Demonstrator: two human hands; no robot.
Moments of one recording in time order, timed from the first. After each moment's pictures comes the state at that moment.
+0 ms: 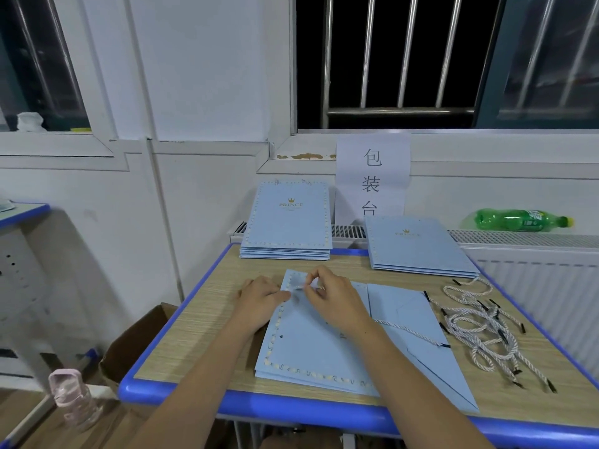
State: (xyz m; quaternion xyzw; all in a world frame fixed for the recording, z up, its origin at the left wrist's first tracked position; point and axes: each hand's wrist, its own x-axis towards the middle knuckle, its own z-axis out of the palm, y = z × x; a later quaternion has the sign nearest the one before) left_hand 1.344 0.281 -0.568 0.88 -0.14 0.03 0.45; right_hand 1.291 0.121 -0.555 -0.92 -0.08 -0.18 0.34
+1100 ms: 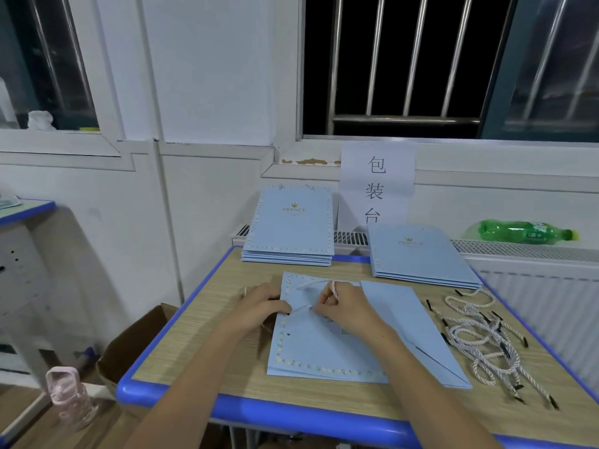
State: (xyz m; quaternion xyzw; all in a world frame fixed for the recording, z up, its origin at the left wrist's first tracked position) left_hand 1.328 0.287 -0.549 0.85 -0.20 -0.08 0.47; right_hand 1.289 0.106 -0.546 -0.91 0.00 -0.04 0.42
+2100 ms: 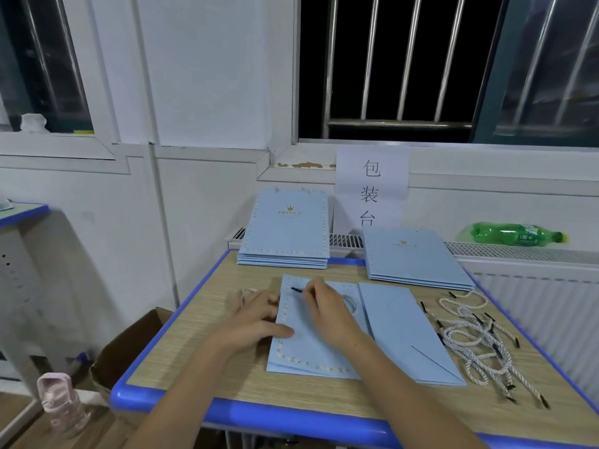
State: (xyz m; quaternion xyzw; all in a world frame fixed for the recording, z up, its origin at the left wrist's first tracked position) left_hand 1.324 0.299 -0.563 0.87 -0.26 -0.09 0.40; right_hand 1.301 0.125 -0.567 -0.92 -0.08 -0.16 0.34
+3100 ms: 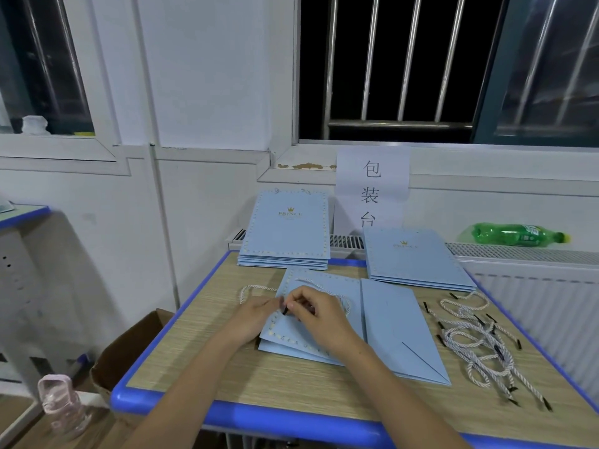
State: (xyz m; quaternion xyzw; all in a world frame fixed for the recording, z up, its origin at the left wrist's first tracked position) left_hand 1.335 0.294 -0.569 0.84 -0.13 -0.09 0.52; right_hand 1.285 0.139 -0.560 -0.84 -0.14 -0.14 0.50
